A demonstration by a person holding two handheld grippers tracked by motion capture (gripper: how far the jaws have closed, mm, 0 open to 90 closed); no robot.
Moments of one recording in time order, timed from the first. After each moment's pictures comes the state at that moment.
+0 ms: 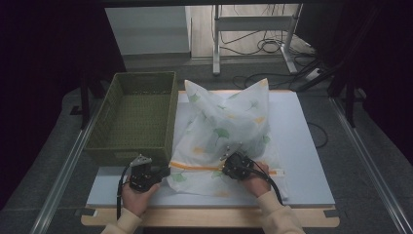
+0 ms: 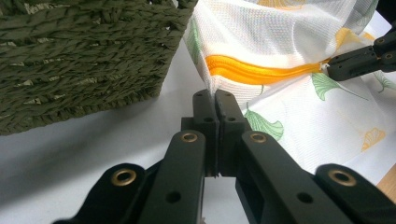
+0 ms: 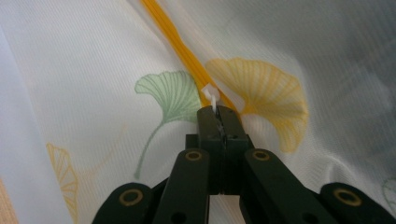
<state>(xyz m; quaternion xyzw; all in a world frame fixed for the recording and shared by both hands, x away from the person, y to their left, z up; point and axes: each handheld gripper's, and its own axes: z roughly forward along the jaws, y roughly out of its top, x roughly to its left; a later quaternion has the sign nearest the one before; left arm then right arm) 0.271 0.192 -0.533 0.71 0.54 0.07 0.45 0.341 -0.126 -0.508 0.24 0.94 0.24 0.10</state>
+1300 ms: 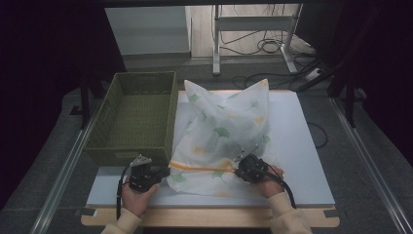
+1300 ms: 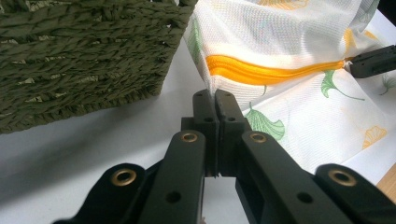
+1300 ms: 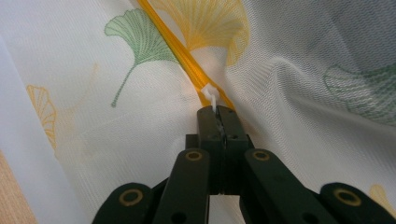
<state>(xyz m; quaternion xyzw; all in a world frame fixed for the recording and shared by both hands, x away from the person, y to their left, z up) 0.271 0.193 -0.533 0.71 0.54 0.07 0.44 0.334 -0.165 -0.505 0.27 0.93 0.24 0.10</state>
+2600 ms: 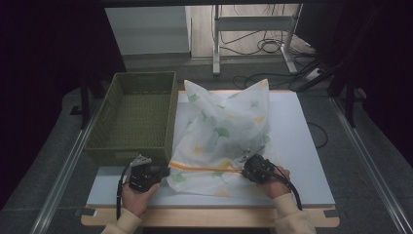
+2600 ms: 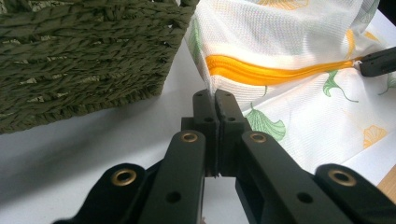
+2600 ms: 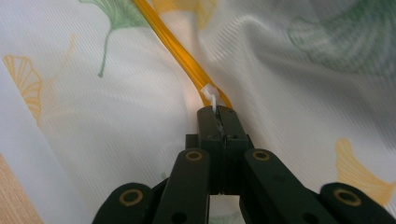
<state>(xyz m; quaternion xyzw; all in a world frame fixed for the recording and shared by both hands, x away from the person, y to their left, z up) 0.271 0.193 -0.533 0.71 0.54 0.07 0.44 0.332 -0.182 -0.502 0.29 0.93 0.21 0.11</state>
